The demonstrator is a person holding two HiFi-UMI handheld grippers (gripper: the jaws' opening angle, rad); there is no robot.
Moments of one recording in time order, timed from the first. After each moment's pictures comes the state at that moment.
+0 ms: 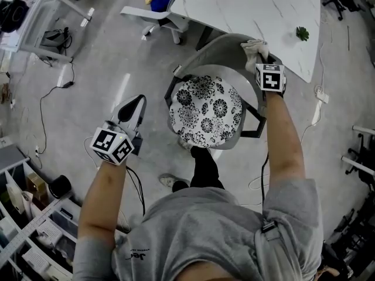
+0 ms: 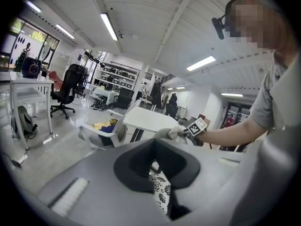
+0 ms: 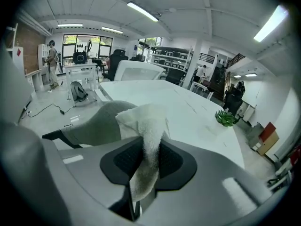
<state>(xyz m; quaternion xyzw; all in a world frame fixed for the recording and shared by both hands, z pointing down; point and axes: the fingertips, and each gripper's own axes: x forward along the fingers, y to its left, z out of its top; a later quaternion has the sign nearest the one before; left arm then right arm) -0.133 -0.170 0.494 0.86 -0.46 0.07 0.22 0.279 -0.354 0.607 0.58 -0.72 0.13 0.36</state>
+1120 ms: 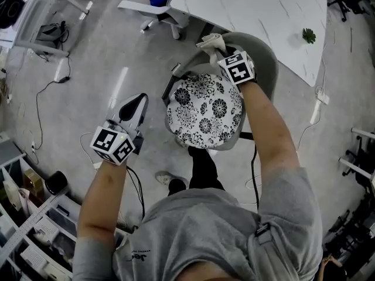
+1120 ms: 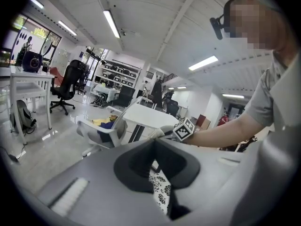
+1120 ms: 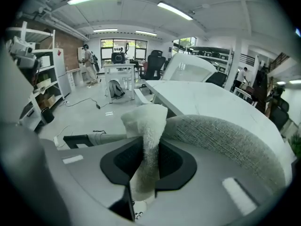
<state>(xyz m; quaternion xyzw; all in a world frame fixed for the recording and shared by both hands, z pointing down) -0.121 -0.183 0.522 0.86 -0.45 0.07 0.23 0.107 -0.371 0.665 0.39 -0.84 0.11 0.37</state>
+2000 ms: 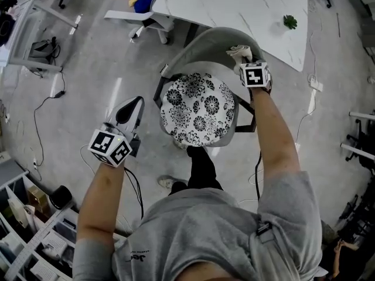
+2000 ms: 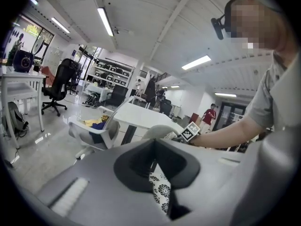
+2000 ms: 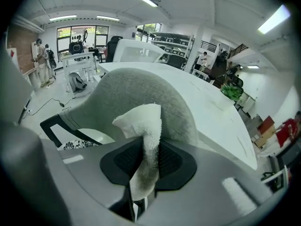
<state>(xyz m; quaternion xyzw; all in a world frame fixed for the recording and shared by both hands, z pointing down) -0.100 -0.173 0.513 0.88 -0.42 0.07 0.23 0.289 -0.326 0.674 0.57 -0.69 0.19 0.40</state>
